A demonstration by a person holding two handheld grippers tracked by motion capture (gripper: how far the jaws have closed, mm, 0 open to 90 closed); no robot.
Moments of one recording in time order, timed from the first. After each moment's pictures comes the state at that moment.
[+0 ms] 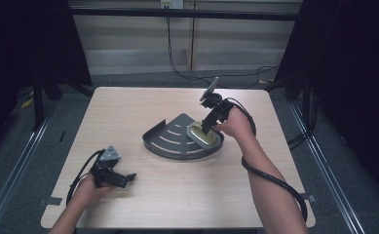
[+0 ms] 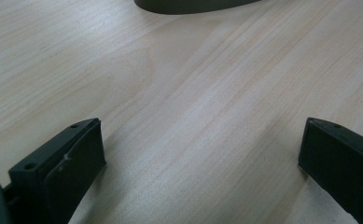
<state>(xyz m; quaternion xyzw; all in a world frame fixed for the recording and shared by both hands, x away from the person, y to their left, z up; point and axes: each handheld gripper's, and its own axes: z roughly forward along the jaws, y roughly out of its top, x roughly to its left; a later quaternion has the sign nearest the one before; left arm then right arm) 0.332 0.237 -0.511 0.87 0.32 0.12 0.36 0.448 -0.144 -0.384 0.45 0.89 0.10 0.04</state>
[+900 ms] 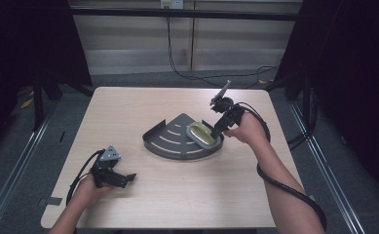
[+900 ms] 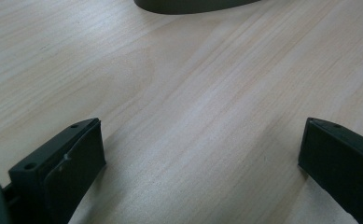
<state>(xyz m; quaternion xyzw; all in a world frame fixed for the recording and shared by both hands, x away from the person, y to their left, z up) 0.332 0.238 -0.510 0.87 0.32 0.12 0.36 0.420 -0.171 -0.374 0.44 0.89 0.11 0.04</state>
